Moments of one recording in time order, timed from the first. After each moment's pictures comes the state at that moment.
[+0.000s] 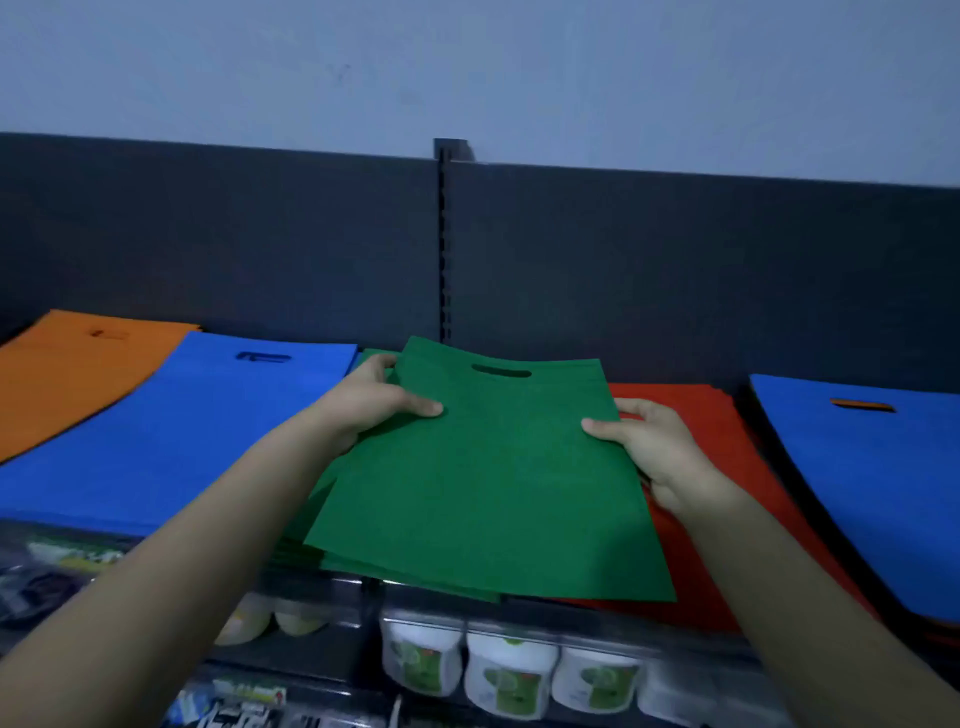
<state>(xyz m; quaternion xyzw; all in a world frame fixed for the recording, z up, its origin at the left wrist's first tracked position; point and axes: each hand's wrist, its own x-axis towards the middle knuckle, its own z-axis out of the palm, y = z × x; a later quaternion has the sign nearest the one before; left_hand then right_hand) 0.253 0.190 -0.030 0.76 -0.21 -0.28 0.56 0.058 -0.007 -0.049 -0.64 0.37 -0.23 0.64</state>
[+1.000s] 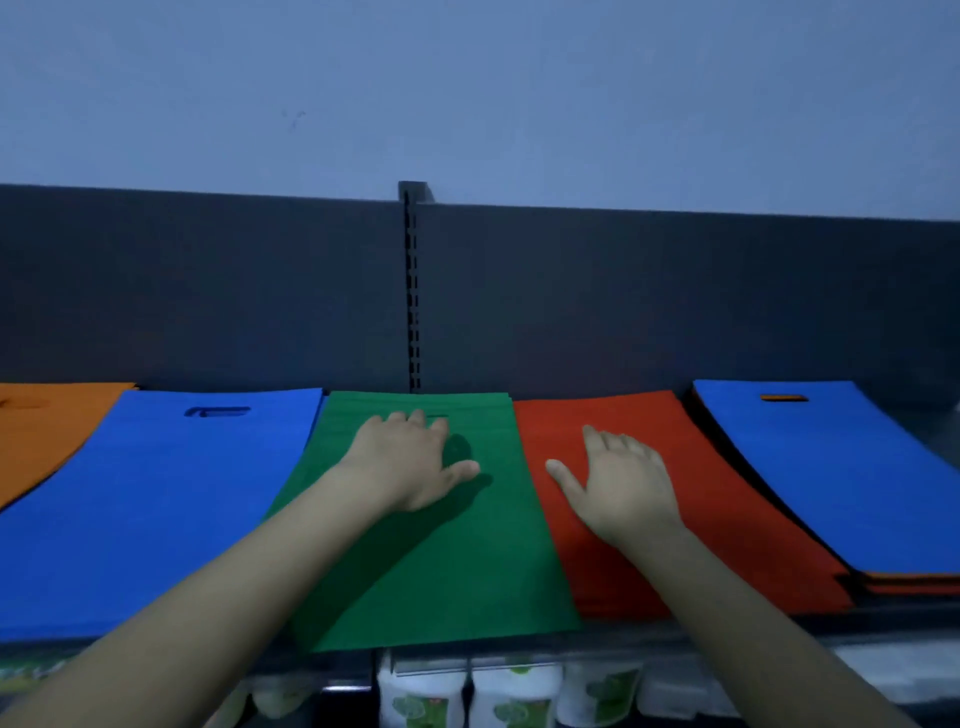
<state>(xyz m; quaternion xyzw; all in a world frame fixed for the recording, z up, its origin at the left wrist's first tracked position) 0.226 0.178 -0.025 0.86 -0.51 0.03 -0.08 0.055 0.036 -0.064 -0.90 0.41 -0.11 -0.05</state>
